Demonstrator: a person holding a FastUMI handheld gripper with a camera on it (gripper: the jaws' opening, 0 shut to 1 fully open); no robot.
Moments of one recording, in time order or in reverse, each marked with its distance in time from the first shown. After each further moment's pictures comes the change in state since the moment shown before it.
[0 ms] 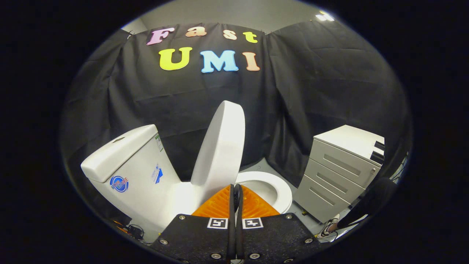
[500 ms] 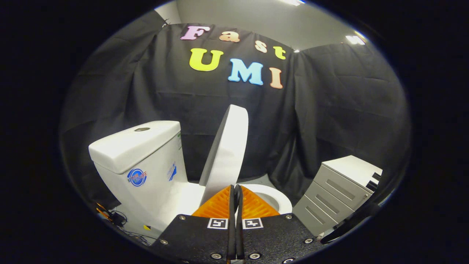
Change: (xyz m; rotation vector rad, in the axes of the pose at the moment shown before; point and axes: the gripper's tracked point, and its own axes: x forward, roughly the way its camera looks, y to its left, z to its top) arm -0.018 0.059 0.018 -0.227 -0.089 0.038
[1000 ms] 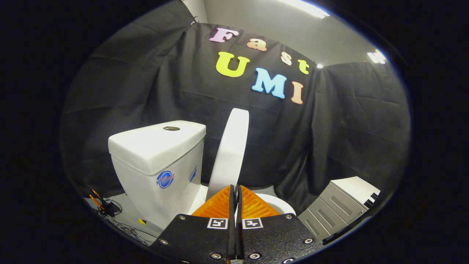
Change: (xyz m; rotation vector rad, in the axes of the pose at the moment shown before) arm -0.012 0.061 0.019 -0.133 -0.065 0.103
